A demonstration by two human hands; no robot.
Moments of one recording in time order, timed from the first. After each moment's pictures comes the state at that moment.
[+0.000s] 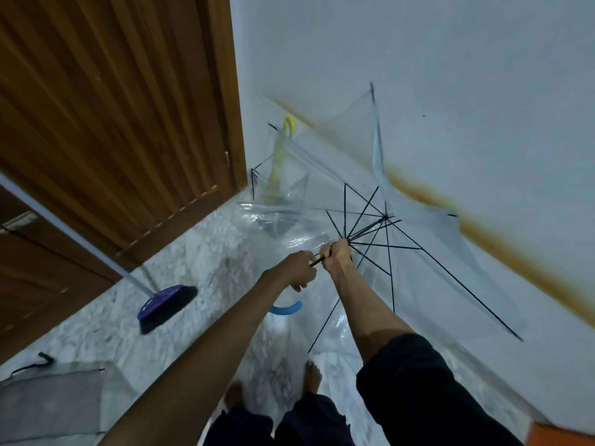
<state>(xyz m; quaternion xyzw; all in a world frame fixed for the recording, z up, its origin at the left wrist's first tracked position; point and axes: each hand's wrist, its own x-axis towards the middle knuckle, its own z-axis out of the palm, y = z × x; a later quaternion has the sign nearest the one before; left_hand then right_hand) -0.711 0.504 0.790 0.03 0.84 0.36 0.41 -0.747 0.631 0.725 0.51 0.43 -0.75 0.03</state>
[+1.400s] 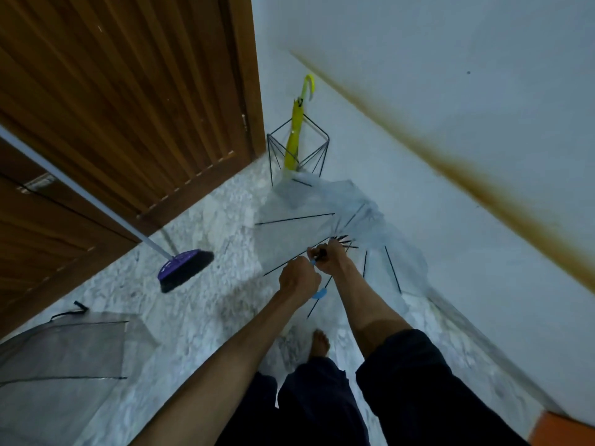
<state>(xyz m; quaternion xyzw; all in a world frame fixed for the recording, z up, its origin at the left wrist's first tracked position) -0.653 0.528 0.767 -0.12 0.91 0.26 0.31 -0.713 0.616 0.676 0.51 0.35 -0.77 0.16</state>
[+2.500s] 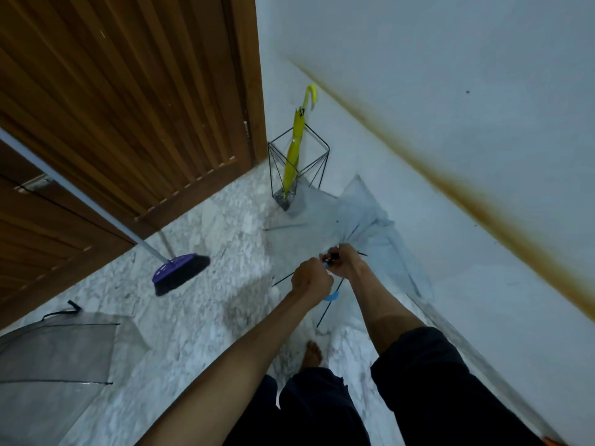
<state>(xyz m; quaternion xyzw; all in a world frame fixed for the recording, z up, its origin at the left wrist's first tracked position) -0.682 0.575 0.769 -0.14 0.90 0.27 0.31 -0.740 0.668 0.681 0.51 0.46 -0.70 0.19</state>
